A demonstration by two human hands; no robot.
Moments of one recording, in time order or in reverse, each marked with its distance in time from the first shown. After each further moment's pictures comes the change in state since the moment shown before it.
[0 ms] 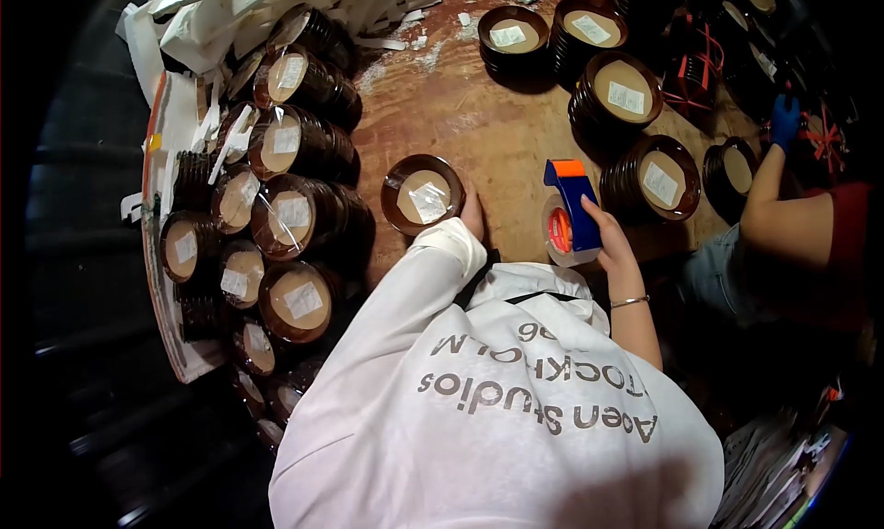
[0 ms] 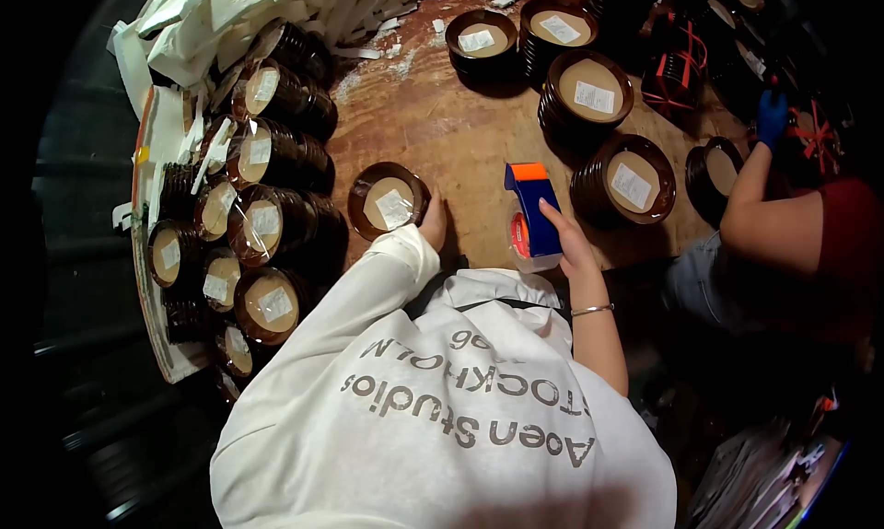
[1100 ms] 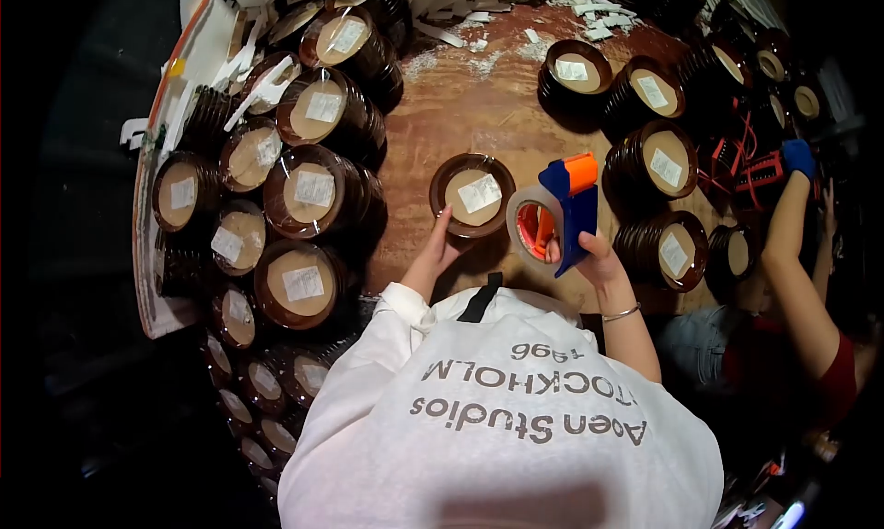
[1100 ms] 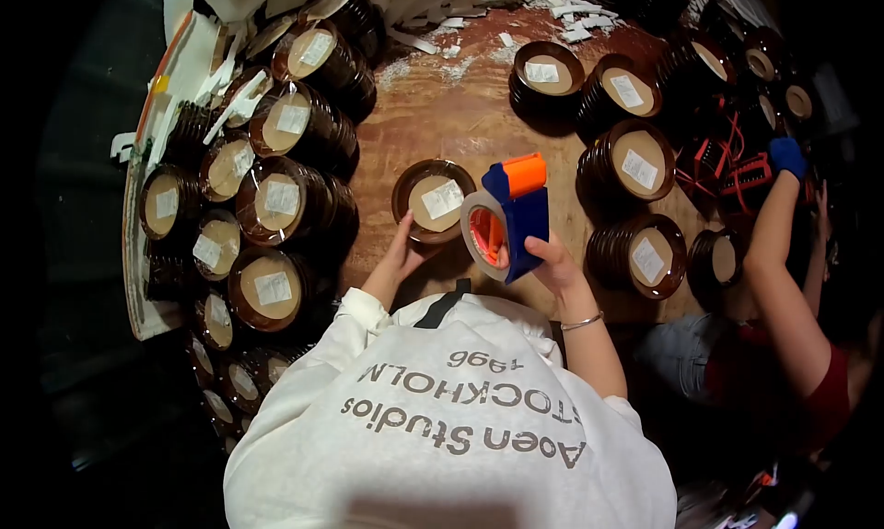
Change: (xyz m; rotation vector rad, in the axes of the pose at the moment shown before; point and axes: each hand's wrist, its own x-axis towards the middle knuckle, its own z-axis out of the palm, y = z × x) left_hand -0.066 0.011 0.058 2.528 -0.558 0.262; right_hand 0.032 -0.023 0.075 -0.031 -0.678 -0.081
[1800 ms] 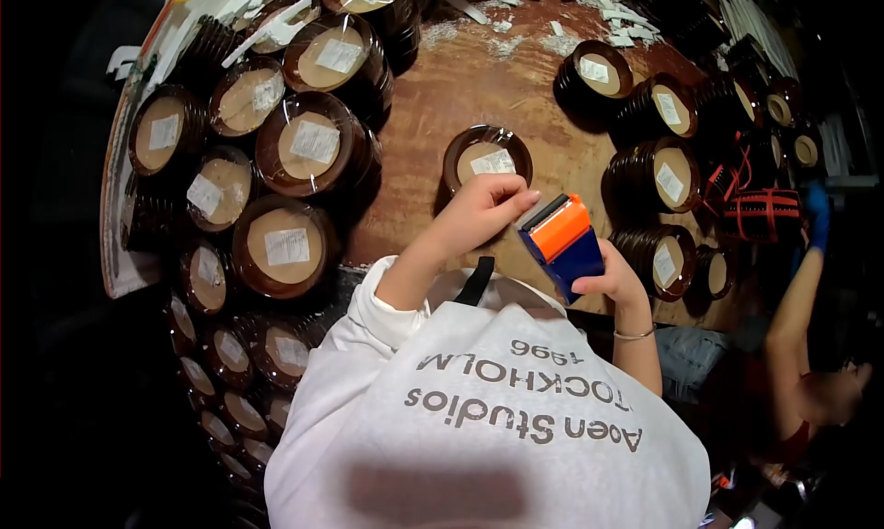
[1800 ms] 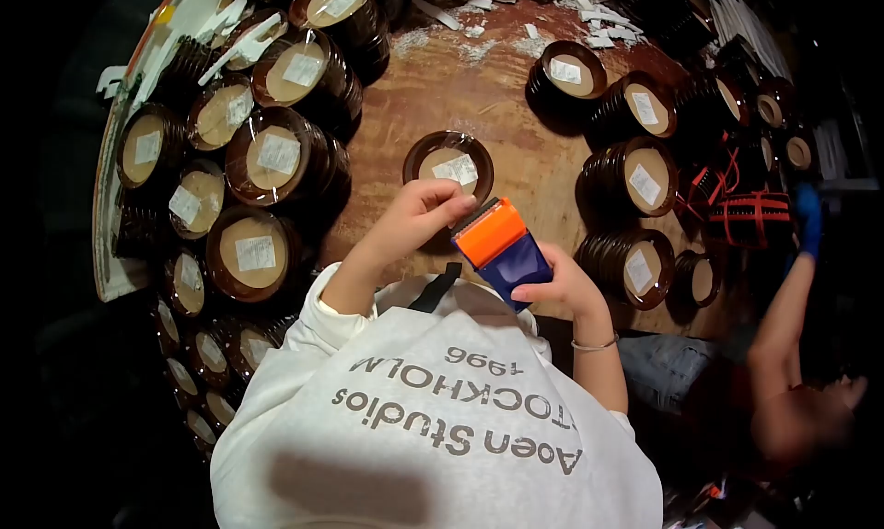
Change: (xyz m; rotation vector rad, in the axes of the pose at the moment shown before) left_hand -0.075 0.076 0.129 0.767 -0.332 0.462; right_hand -0.019 -0.044 0.052 -0.534 -0.056 0.349
